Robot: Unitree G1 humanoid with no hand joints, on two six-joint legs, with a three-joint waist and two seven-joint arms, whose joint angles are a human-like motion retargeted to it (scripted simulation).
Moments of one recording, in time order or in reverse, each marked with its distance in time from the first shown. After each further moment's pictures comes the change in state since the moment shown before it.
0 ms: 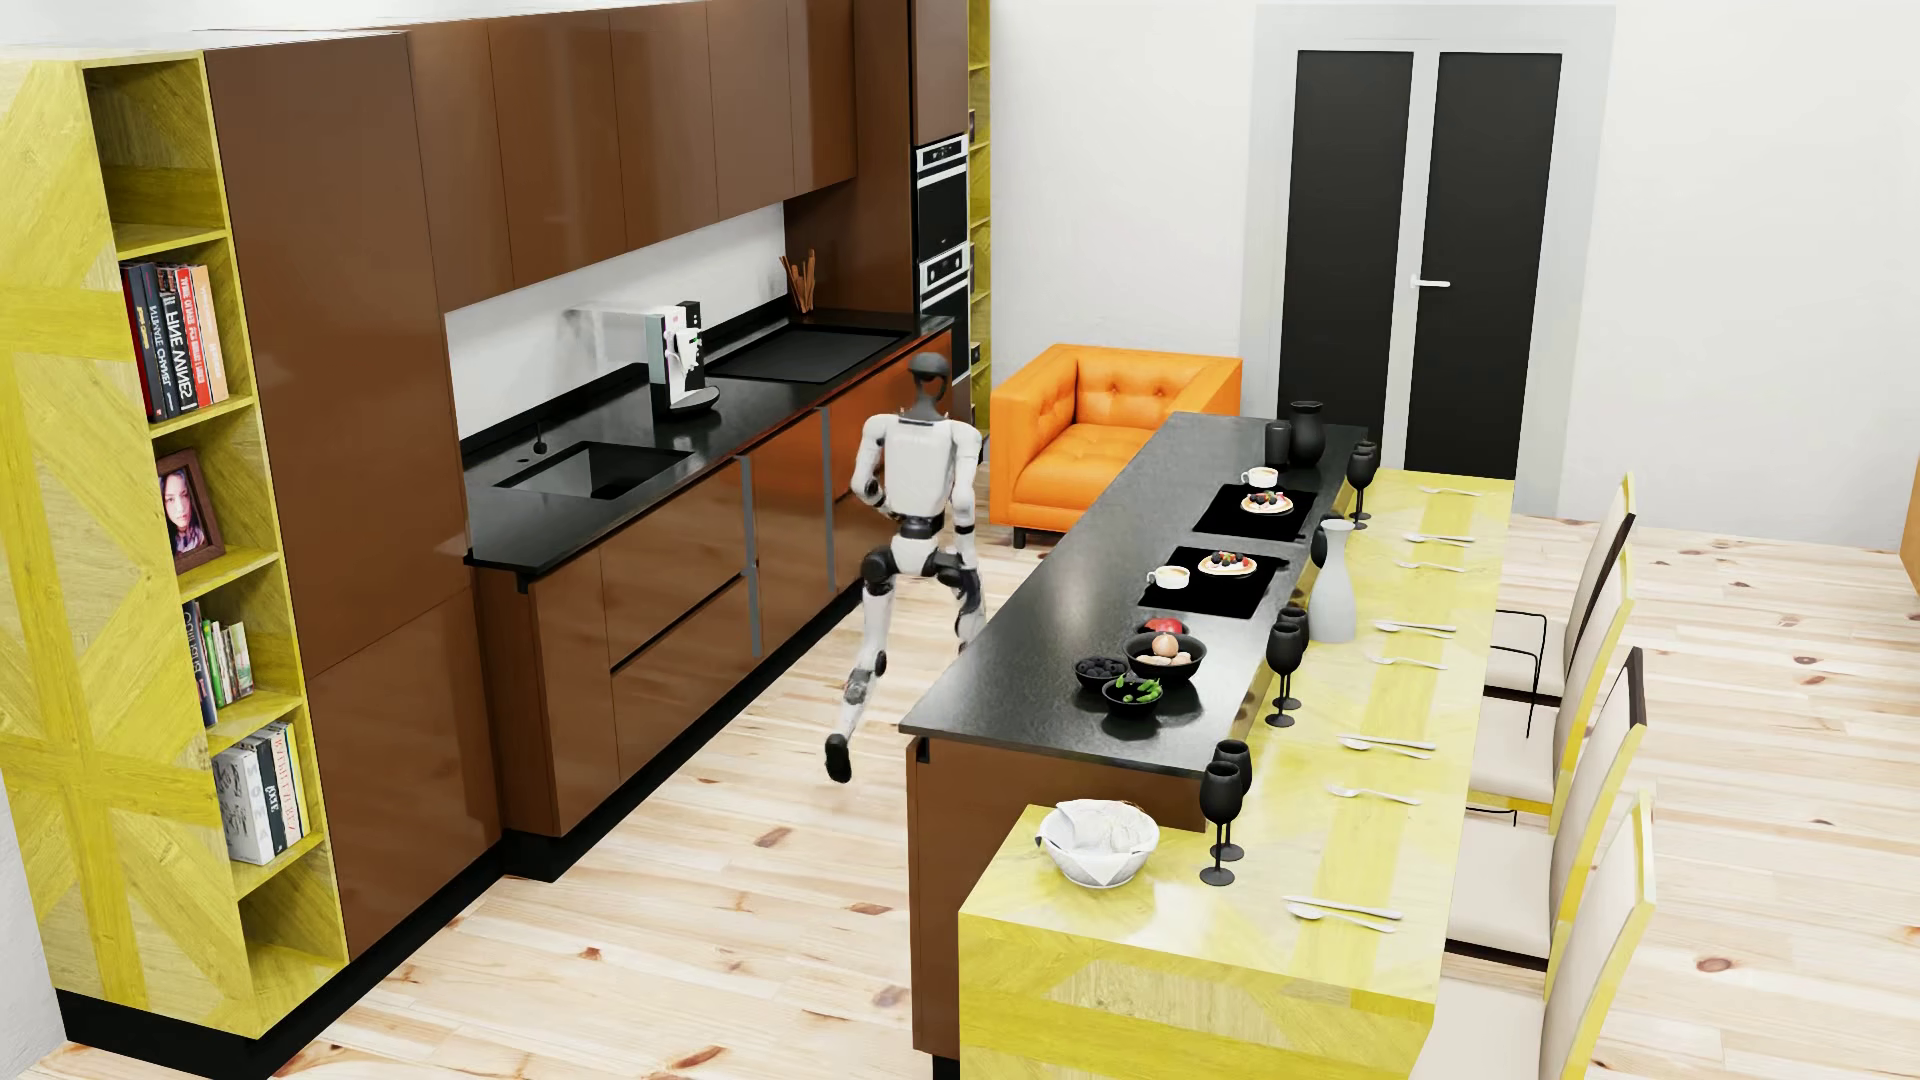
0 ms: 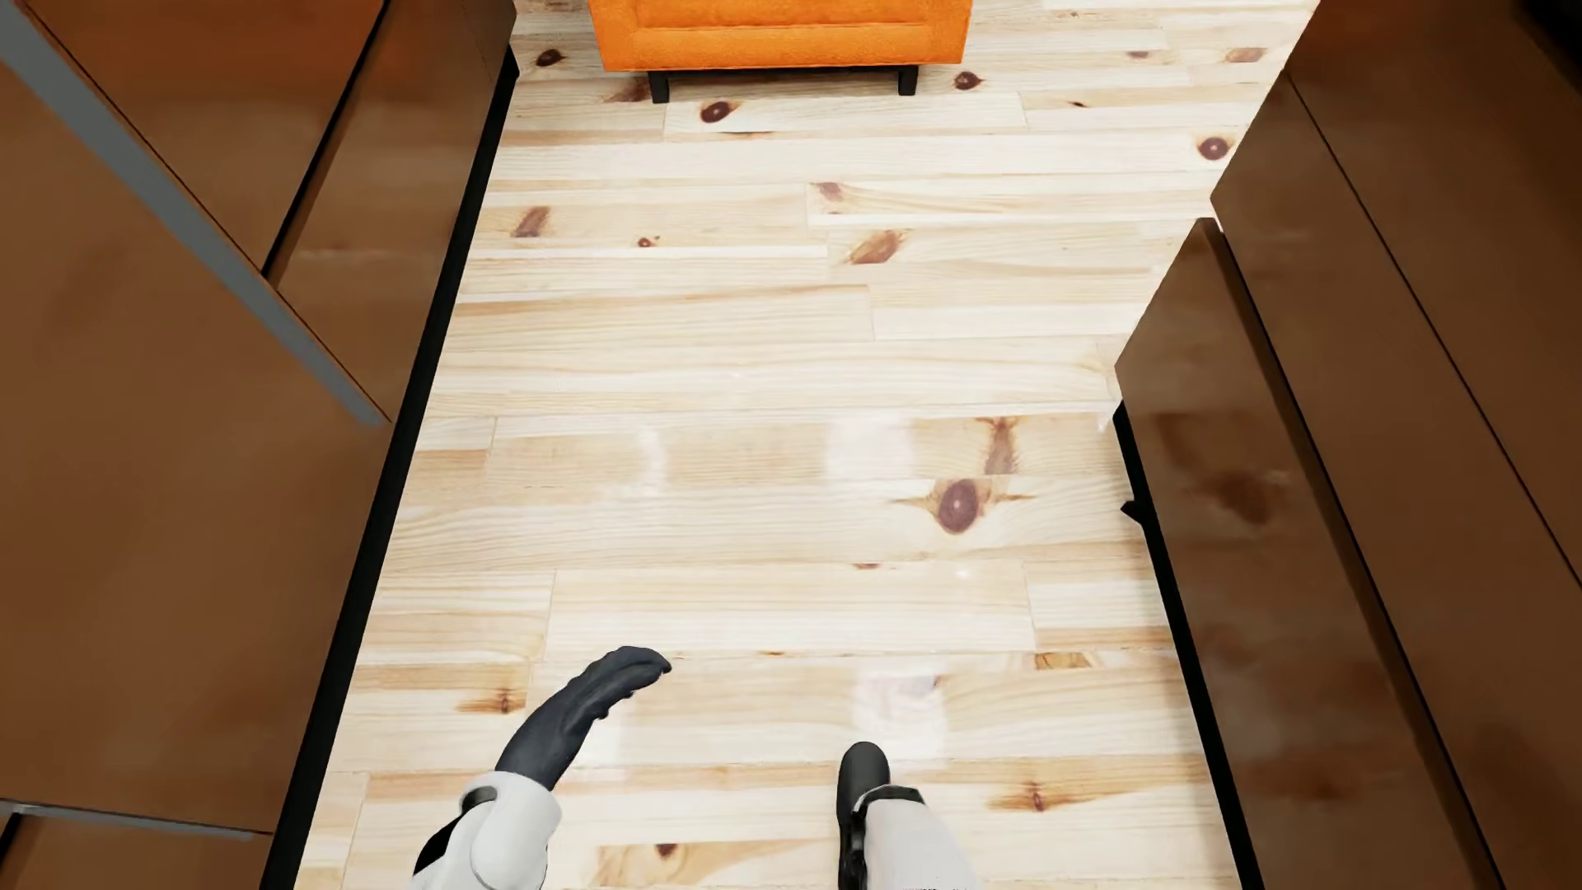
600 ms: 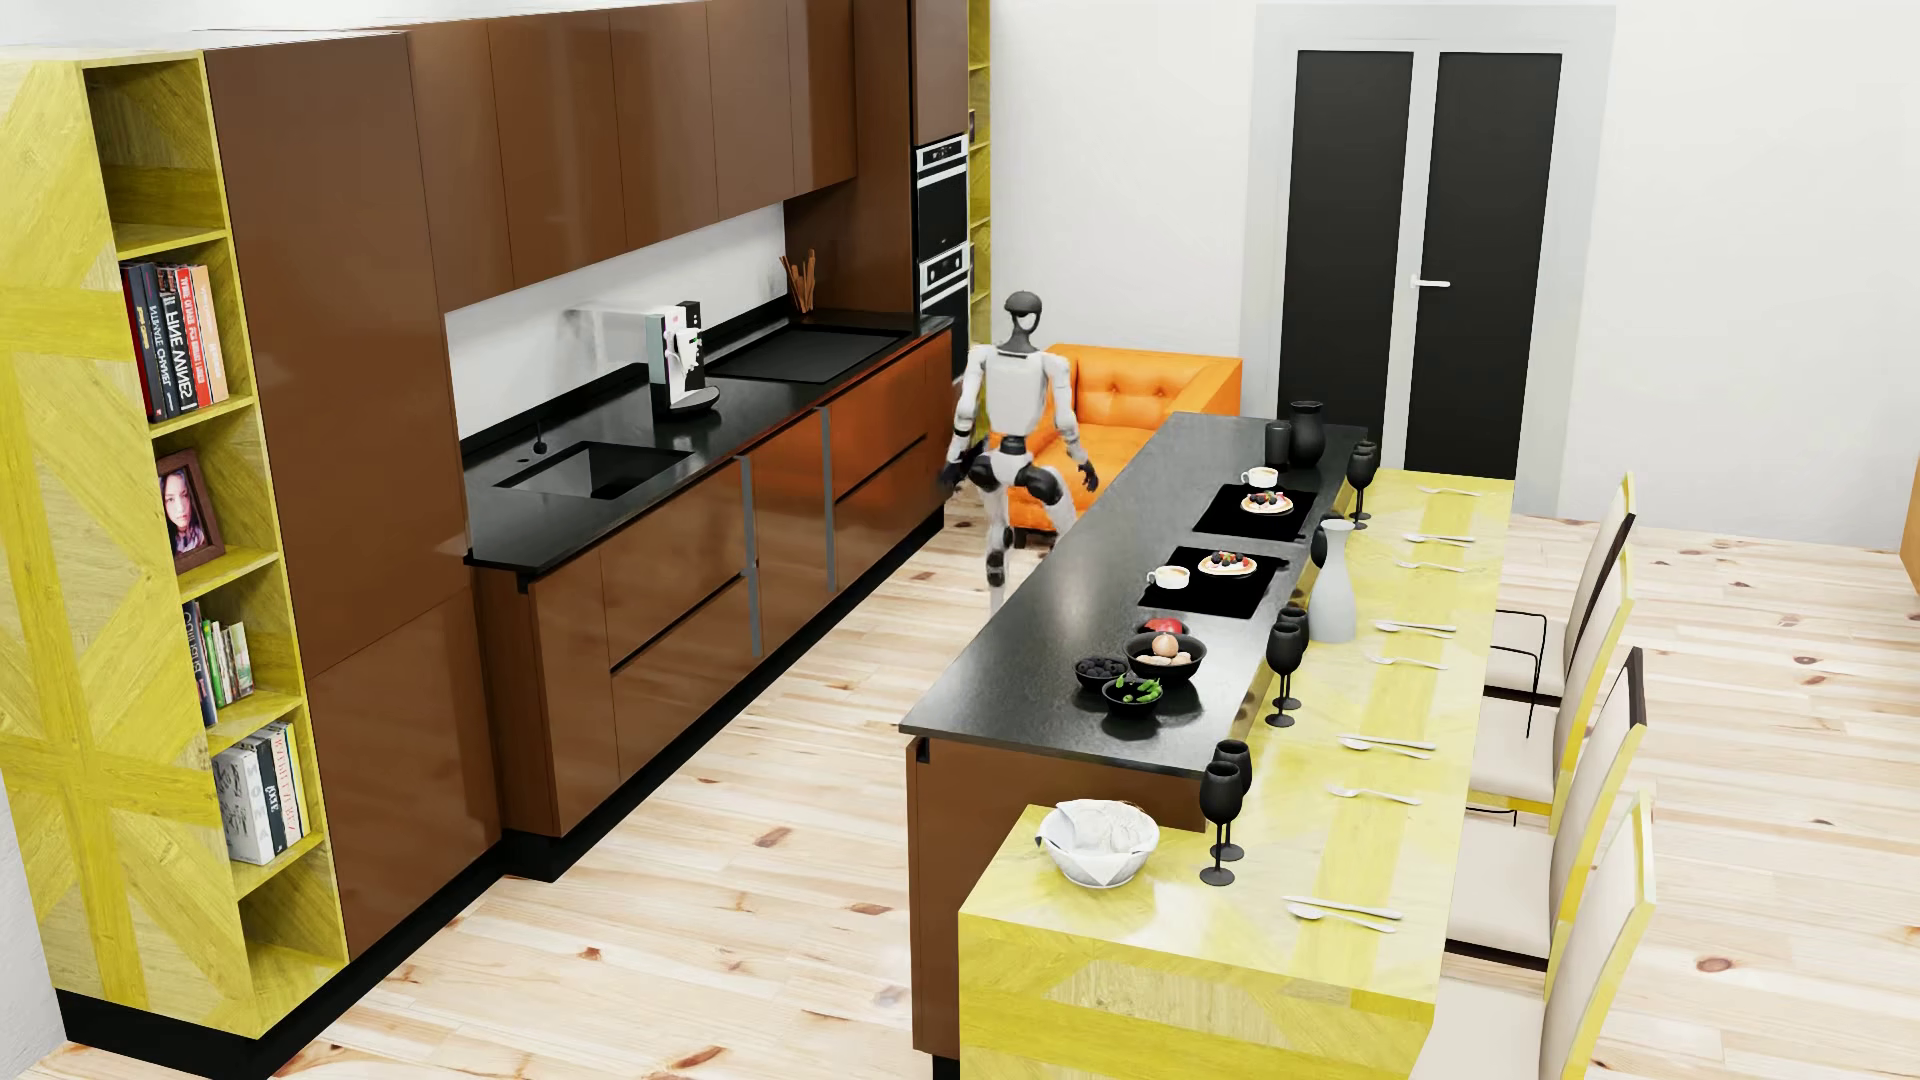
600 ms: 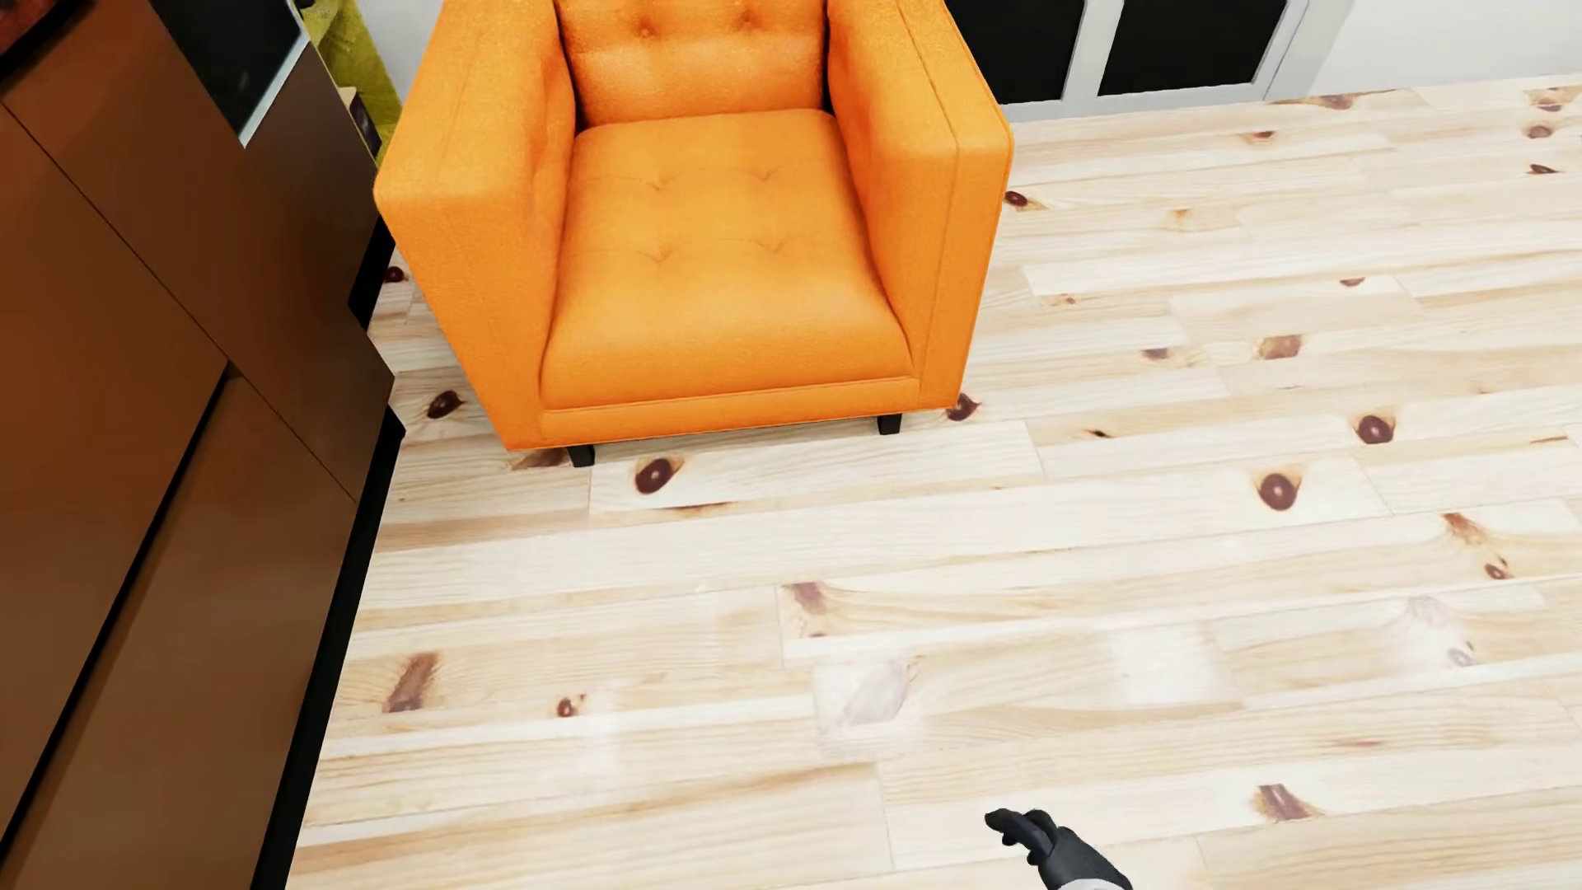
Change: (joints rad) body -0.371 0.269 0.159 -0.039 -0.072 -0.040 0.245 0.132 0.014 -0.256 0.832 0.403 -0.307 -0.359 -0.118 -0.182 -0.123 0.162 0.034 0.516 0.040 0.348 -0.185 0.192 0.135 0.268 -0.102 -0.050 -0.229
